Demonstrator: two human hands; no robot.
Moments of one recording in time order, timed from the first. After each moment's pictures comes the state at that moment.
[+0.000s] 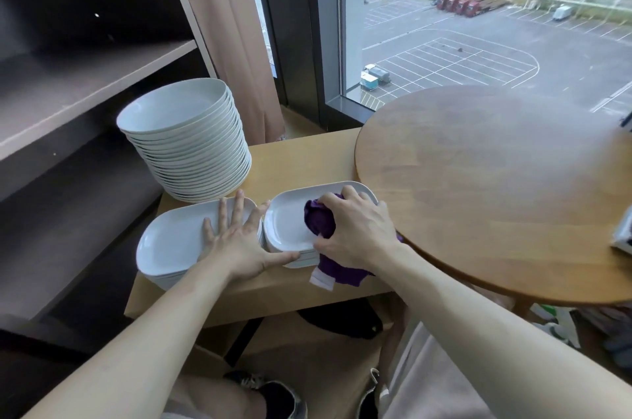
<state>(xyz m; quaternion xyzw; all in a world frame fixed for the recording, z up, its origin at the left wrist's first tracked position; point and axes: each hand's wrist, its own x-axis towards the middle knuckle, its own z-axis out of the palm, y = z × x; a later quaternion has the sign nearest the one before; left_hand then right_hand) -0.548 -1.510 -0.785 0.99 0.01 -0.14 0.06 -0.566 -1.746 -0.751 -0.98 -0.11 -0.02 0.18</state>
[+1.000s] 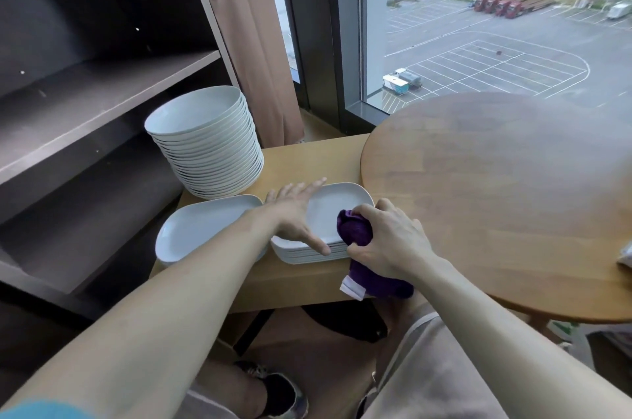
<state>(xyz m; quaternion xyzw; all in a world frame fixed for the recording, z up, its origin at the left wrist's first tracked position) -0.509 -1.593 -0.737 0.97 -0.10 -0.22 0.04 -0.579 -1.809 -0.757 -0.96 -0.08 0.03 0.26</state>
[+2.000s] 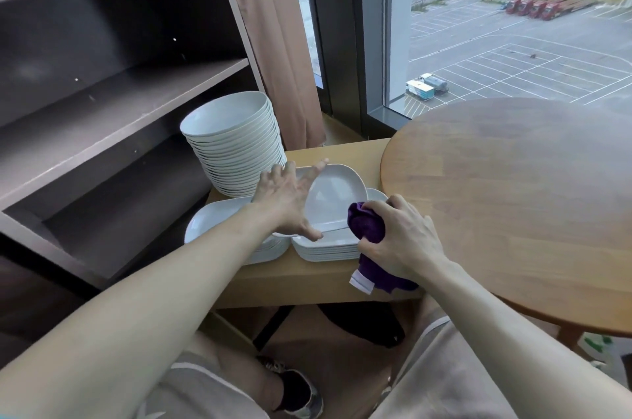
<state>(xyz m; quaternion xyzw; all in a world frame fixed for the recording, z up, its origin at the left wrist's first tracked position) -0.538 -1.572 -0.697 0.99 -0.10 -0.03 -0.11 -0.583 -1.802 -0.755 -0.95 -0.11 -0.03 0.28</state>
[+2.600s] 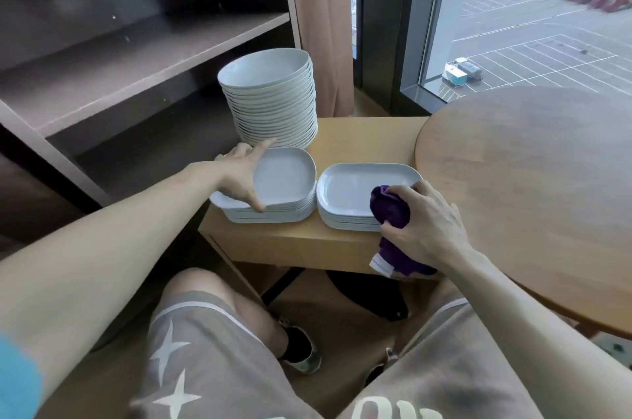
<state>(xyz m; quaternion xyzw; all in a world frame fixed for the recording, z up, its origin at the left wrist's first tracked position) -0.569 -1.435 -0.694 0.98 0.08 -0.20 0.04 -0.591 -1.792 -0.766 -0.96 -0.13 -0.02 0.26</state>
